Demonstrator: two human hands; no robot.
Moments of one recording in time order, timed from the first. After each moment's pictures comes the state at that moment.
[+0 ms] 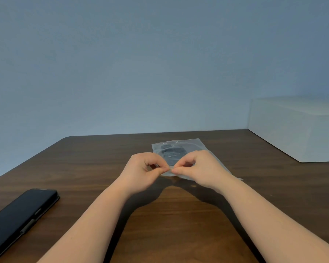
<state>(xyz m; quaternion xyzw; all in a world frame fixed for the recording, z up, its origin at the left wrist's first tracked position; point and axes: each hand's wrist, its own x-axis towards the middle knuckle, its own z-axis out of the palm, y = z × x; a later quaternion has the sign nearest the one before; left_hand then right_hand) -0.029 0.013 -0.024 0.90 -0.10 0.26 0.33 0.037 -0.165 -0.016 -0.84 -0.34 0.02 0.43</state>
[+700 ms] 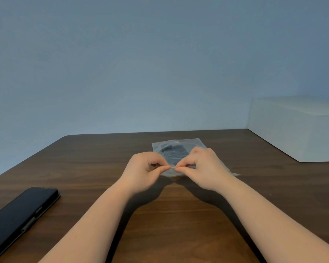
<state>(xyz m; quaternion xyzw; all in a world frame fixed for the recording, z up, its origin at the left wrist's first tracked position) -0.027 0.011 -0.024 0.92 -0.11 0.28 0.25 0.040 -0.168 -0.016 -0.87 -0.40 -0.11 0.27</state>
